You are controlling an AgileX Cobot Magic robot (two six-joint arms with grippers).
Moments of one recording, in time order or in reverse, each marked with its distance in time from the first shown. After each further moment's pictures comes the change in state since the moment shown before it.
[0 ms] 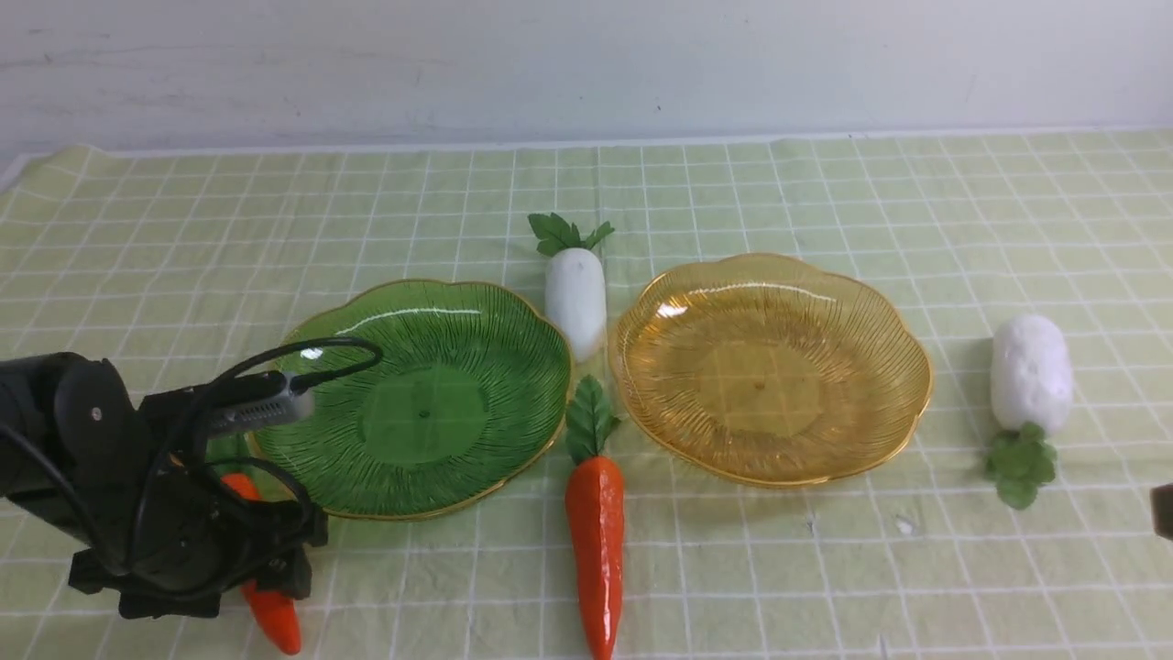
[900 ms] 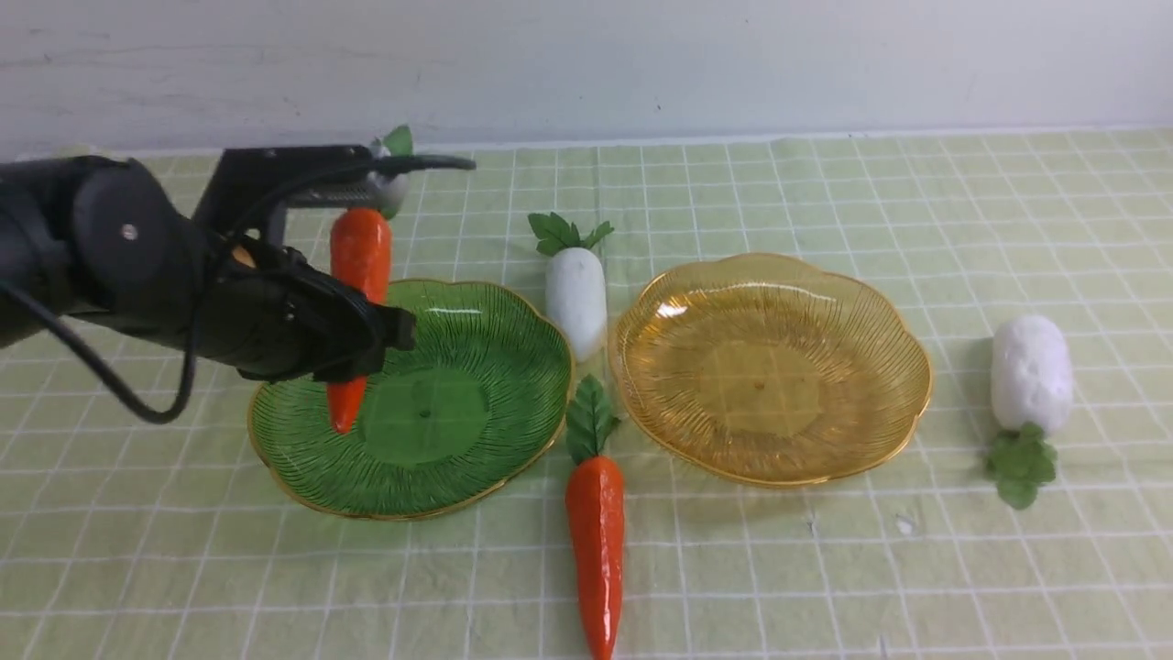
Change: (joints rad) right arm 0.000 0.307 -0.198 -0.376 -0.123 0.386; left arm -0.154 -0.046 -0.324 -0.003 -0.029 0.128
